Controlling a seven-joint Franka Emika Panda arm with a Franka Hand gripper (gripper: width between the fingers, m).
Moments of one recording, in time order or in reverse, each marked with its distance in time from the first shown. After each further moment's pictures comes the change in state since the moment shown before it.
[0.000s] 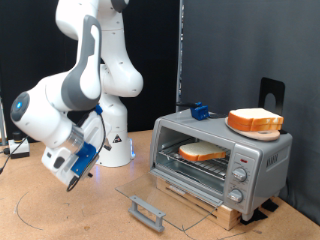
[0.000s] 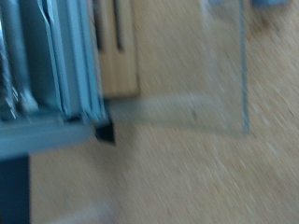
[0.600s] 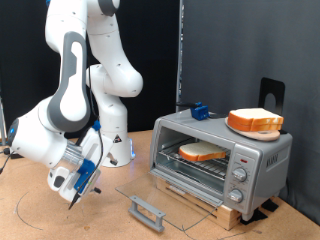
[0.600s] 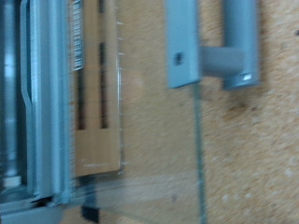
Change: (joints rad) arm -0.014 0.122 -0.001 -0.020 0.178 0.155 -0.097
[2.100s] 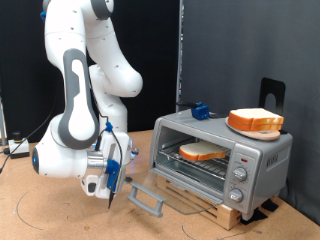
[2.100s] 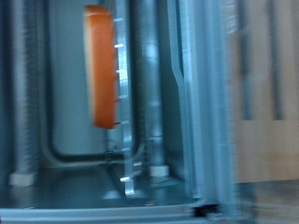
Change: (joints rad) arm -0.037 0.062 0.076 -0.049 0.085 -0.312 0.005
